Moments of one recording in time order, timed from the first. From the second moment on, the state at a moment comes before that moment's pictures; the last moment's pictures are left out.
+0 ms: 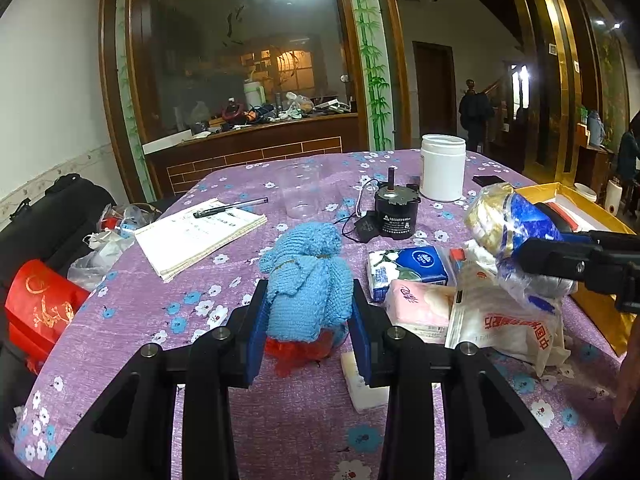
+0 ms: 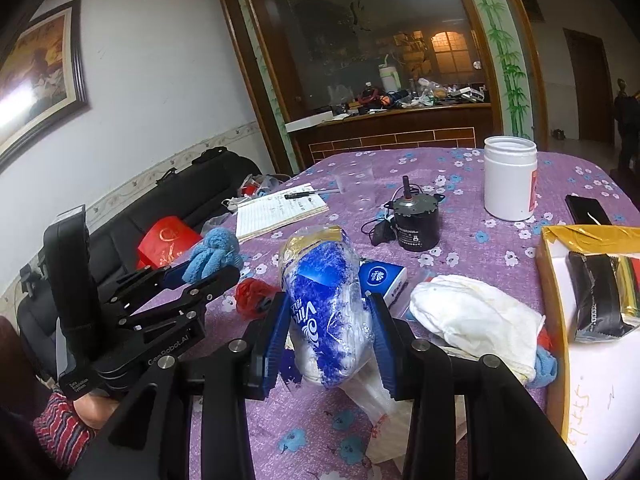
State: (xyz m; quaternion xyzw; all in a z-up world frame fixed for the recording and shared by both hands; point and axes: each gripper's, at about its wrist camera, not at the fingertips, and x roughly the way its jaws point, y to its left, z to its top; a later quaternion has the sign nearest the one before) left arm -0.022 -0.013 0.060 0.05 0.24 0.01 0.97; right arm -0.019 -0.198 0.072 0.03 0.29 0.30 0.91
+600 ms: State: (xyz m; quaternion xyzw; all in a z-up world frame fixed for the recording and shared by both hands) left arm -0.022 -0.015 0.060 0.06 0.24 0.01 0.97; right arm -0.008 -0.238 0.079 0.11 0.28 0.25 0.92
